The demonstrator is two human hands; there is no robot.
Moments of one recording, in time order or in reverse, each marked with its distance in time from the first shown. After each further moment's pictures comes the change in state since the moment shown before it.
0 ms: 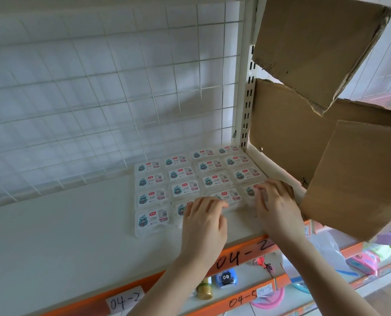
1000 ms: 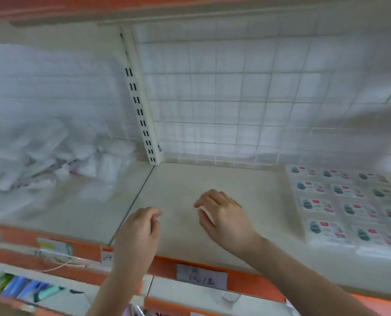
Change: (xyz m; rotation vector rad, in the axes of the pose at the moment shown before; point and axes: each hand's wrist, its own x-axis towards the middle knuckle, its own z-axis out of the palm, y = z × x) left_hand -0.180 -0.247 -0.279 0.352 0.233 -0.702; right_hand -0.103 -0.372 0.119 0.412 -0.556 -0.790
